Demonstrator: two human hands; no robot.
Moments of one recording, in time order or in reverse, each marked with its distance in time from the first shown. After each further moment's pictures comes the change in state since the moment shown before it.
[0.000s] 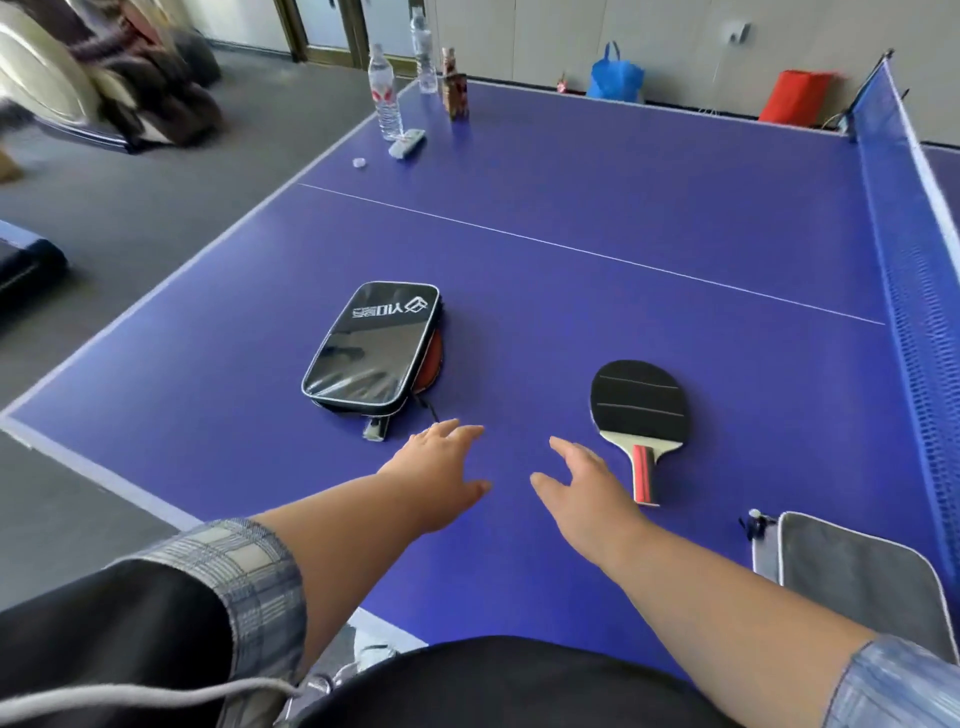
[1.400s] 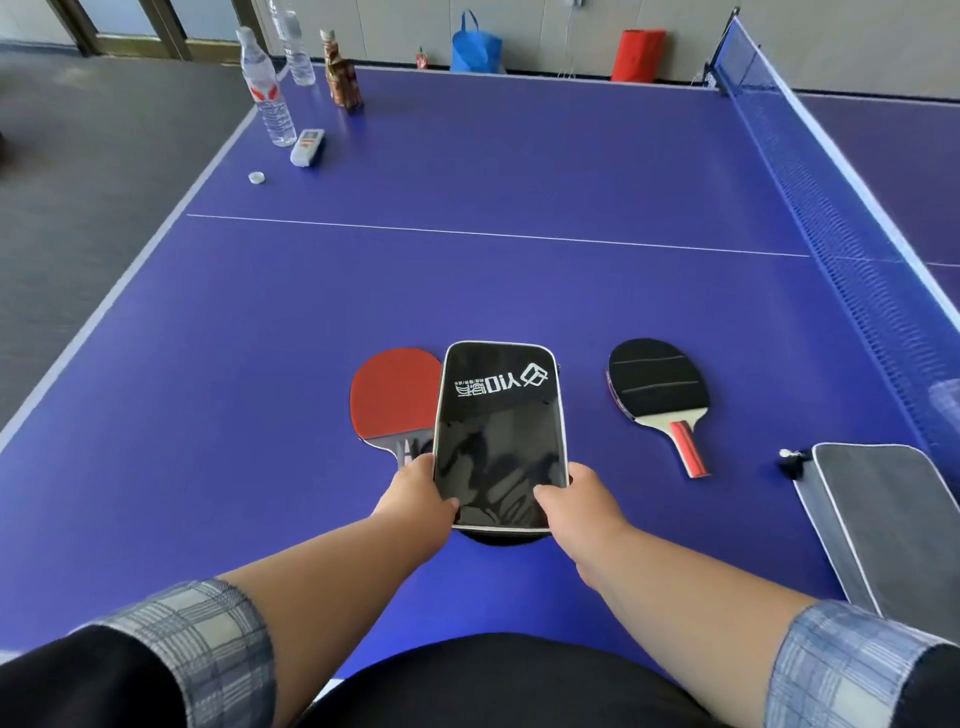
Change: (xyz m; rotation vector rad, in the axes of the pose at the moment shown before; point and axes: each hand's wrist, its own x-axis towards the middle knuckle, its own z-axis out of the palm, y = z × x) left_hand 0.059 -0.134 -0.041 -0.402 -0.134 -0.065; right_hand 0.053 -0.084 0.123 0.419 0.267 0.553
